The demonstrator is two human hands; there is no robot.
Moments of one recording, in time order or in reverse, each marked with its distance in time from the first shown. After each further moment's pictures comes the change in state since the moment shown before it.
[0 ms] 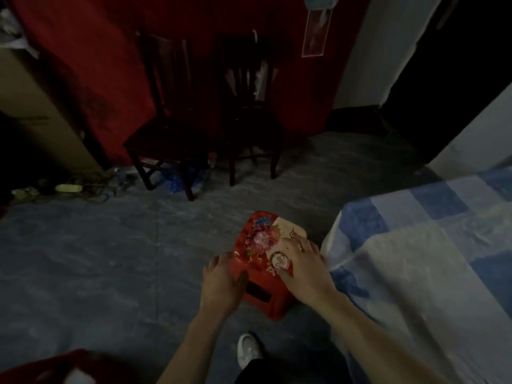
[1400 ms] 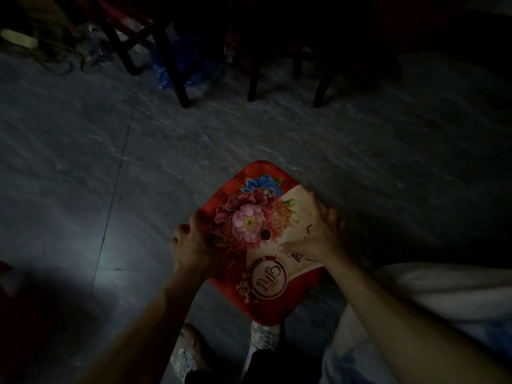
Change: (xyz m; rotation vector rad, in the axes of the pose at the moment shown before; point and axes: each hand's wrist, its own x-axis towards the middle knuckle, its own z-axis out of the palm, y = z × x) left_hand 0.268 -0.169 0.290 0.054 -0.036 -0.597; right_hand 0.356 0.227 0.252 0.038 -0.417 0.241
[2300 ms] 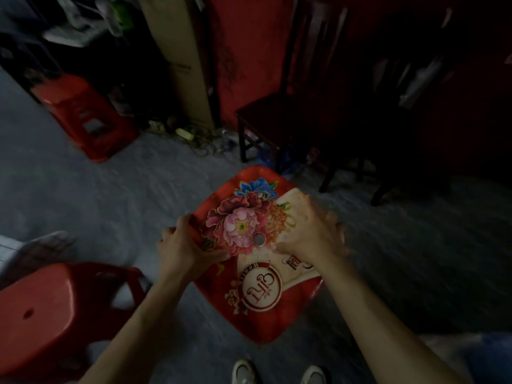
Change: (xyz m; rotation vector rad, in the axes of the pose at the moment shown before) left_hand -0.198 -0.071 -0.390 -0.192 0.401 -0.061; right_hand -0.316 -0.320 -0.124 -0.081 0.130 -0.344
